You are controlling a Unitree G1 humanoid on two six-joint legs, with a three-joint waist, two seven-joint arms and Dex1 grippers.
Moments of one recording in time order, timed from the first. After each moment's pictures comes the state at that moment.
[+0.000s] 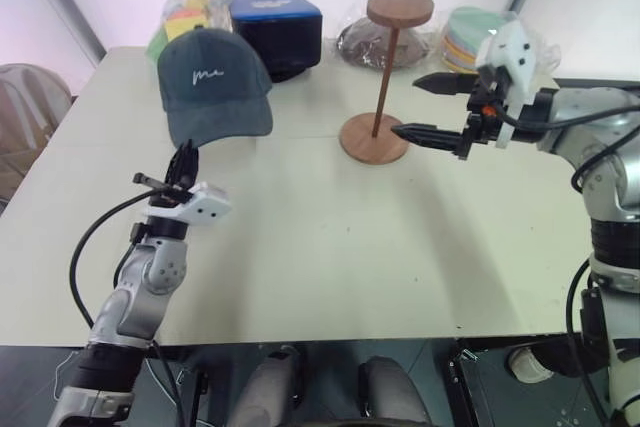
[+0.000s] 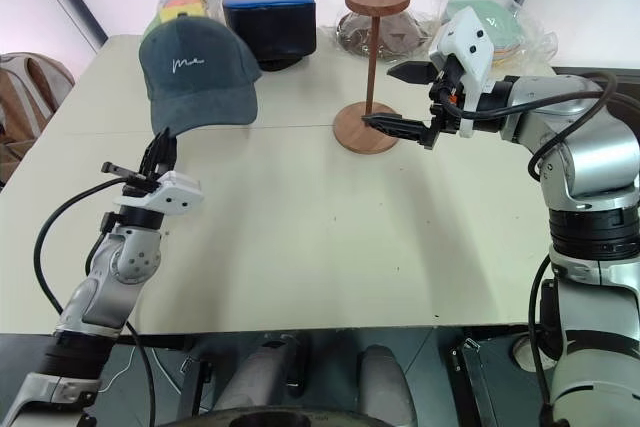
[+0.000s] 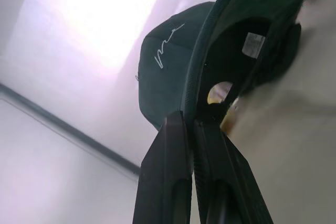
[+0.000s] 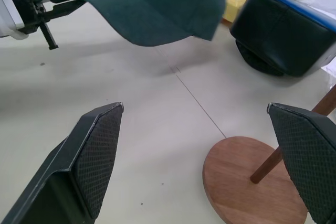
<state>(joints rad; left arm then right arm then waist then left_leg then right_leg) -0.17 0.50 -0.01 -0.06 0.58 -0.22 0.26 -0.80 -0.80 -0.03 -0.06 0.46 0.67 1.02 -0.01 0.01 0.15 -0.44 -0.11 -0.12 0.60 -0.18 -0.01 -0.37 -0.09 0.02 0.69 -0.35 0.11</state>
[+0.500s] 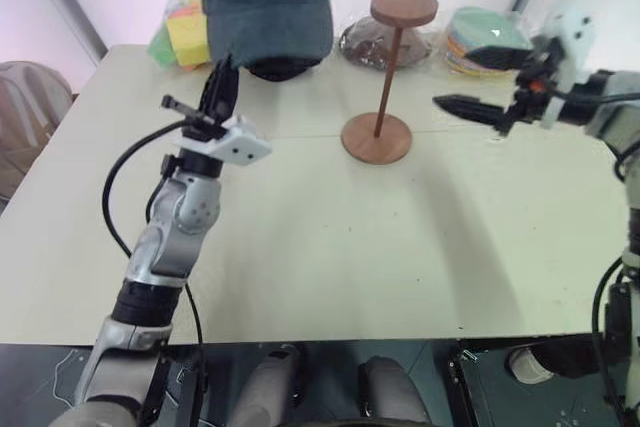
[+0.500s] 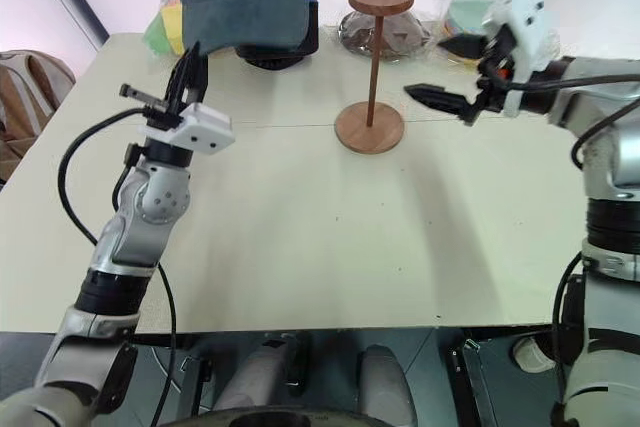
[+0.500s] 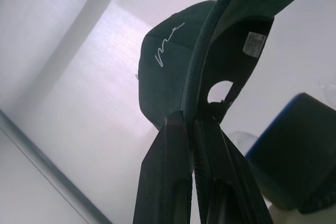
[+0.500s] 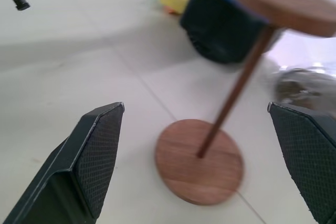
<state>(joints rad) -0.54 0.42 -0.07 -0.03 0.60 -0.20 0.18 -0.82 -0.91 -0.19 0.00 0.48 0.69 0.97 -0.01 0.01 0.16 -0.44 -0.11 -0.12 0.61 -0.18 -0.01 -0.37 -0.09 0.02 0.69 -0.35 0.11</state>
